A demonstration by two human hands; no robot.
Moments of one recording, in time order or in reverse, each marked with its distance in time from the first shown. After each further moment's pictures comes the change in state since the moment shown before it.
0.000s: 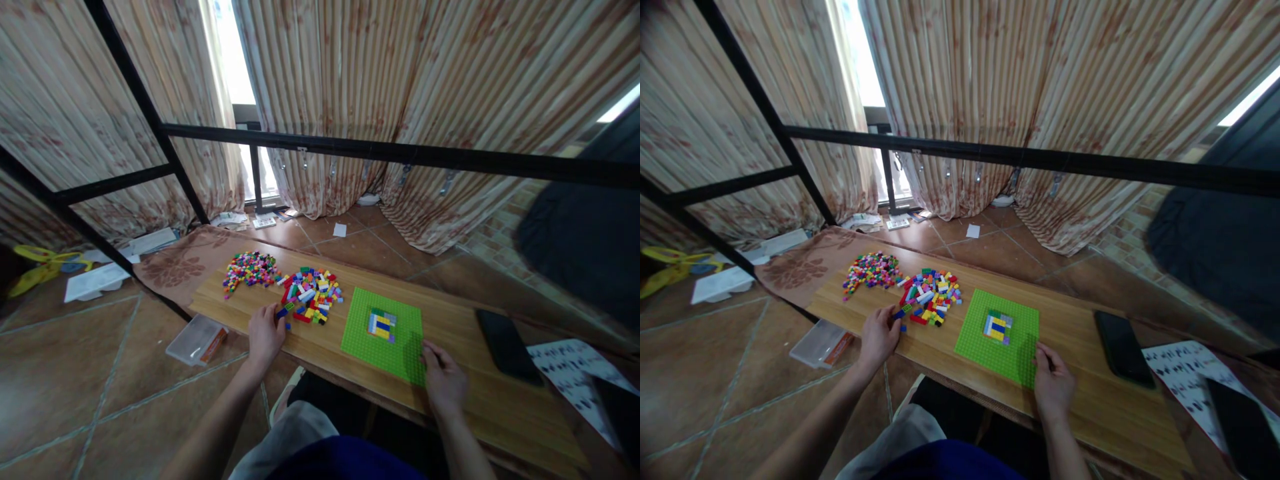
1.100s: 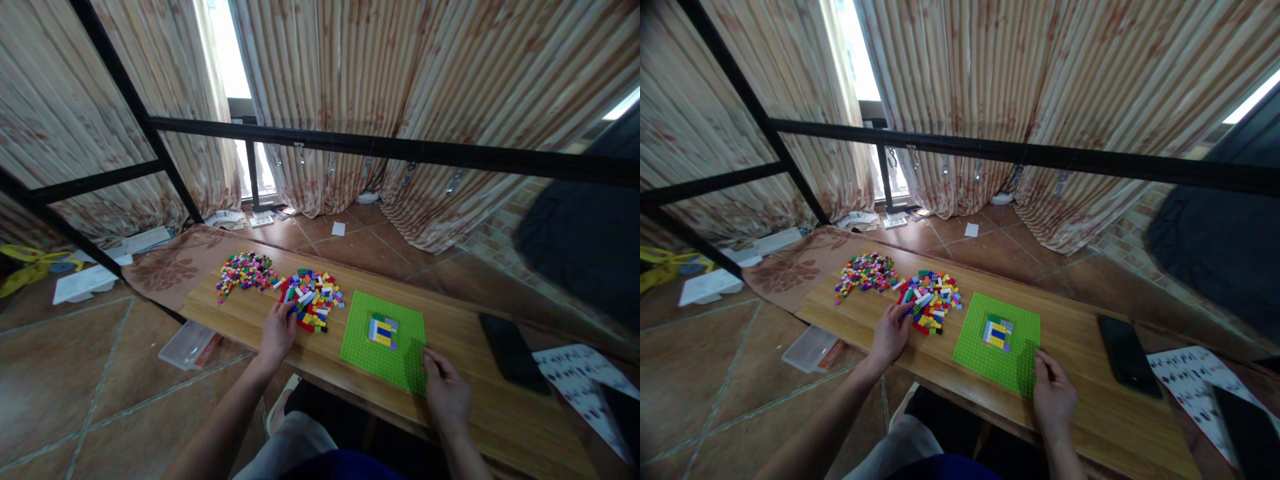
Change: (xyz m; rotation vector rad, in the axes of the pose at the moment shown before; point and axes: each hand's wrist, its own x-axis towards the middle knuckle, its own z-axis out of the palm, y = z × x) left_hand 0.016 0.027 0.018 -0.321 -0.047 0.068; right_hand -0.002 0.006 -0.002 -0.057 -0.027 -0.087
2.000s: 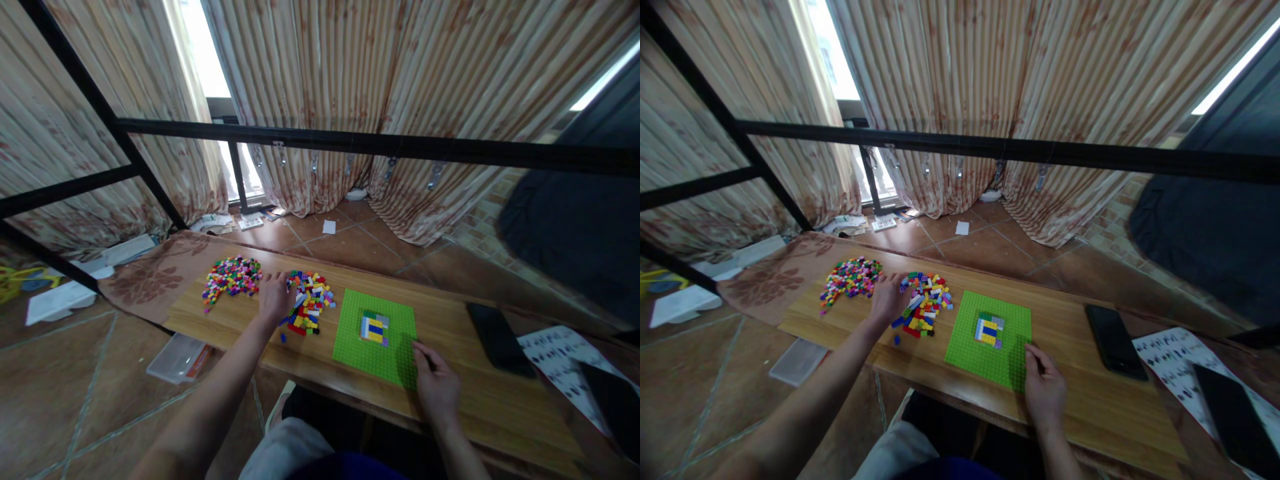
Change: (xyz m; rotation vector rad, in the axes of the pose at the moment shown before) left_hand 0.083 0.029 -0.003 0.441 -0.044 0.192; right_hand -0.001 -0.003 0.003 -0.012 -0.005 -0.009
